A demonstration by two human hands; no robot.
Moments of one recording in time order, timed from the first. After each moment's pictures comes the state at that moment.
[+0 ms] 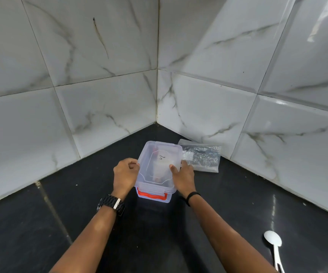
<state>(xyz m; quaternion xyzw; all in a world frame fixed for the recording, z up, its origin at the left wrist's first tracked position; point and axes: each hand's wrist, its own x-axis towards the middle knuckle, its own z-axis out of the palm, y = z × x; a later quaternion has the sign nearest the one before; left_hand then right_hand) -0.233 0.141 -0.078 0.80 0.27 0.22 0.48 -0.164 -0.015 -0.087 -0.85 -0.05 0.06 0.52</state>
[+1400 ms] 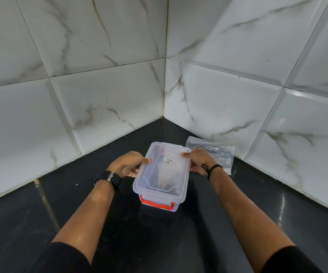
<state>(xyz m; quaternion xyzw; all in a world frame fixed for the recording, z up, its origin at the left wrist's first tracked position) -0.178 0.188 -0.065 0.76 0.26 -0.12 0.59 -0.071 -0.016 -0.072 -0.73 0.01 0.29 0.62</state>
